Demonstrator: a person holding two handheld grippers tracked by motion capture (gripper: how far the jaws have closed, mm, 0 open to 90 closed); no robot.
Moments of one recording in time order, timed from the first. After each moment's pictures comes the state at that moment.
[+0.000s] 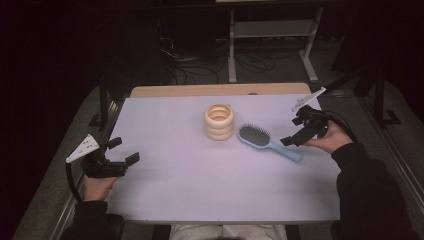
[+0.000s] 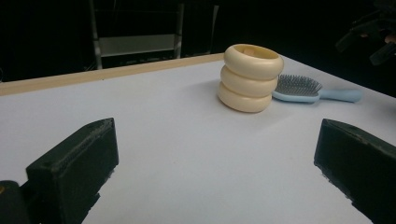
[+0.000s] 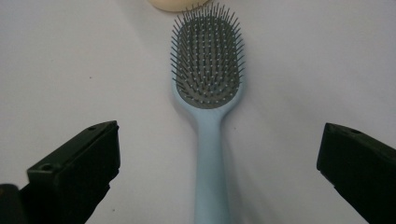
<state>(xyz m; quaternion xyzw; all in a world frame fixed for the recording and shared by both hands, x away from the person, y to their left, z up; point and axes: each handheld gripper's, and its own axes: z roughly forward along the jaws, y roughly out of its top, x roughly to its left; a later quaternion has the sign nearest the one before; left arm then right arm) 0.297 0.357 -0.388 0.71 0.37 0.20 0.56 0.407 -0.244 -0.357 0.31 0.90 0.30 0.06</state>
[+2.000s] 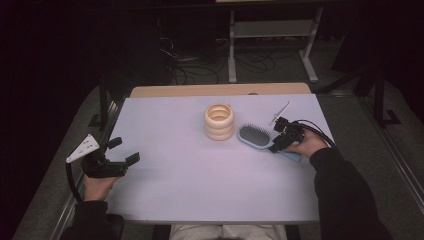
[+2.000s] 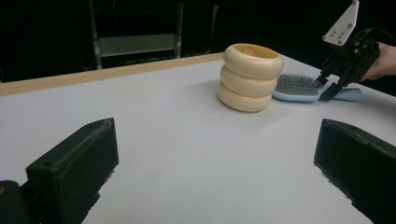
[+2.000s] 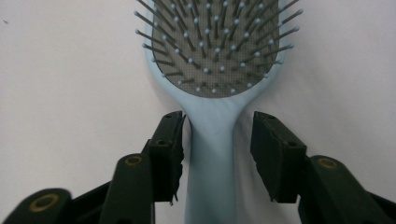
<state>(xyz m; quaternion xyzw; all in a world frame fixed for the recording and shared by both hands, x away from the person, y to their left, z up) 0.297 0.357 -0.388 0.71 0.37 0.20 0.56 0.436 -0.203 -0.427 0.29 0.94 0.19 0.02</state>
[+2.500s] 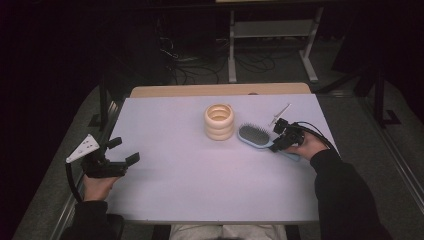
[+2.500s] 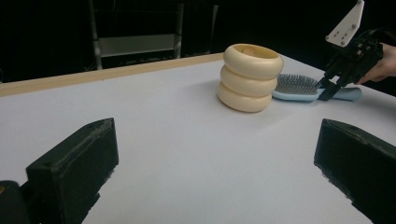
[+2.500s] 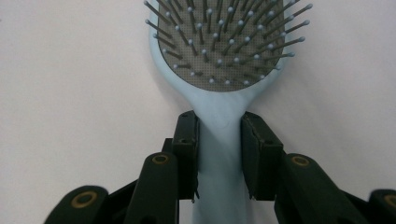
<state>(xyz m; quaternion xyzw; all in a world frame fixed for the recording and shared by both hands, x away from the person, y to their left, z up) 0.297 0.357 -0.388 0.71 0.37 0.20 0.57 0.428 -0.201 -0.425 0.30 0.93 0.19 0.03</state>
